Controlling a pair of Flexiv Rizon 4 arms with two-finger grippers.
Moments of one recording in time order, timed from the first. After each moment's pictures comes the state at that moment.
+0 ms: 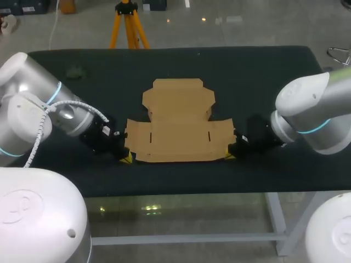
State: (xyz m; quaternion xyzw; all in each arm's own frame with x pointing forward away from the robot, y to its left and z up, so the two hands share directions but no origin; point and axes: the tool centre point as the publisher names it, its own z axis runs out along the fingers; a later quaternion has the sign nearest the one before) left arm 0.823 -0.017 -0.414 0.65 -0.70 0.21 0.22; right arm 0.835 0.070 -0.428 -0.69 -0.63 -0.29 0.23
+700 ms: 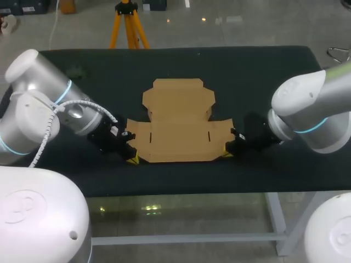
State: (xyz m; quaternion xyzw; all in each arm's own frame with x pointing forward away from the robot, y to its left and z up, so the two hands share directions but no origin) left arm 0.816 -0.040 -0.407 0.64 -0.71 0.21 0.21; right arm 0.834 0.078 -0.417 -0.68 -0.64 -0.29 0.22
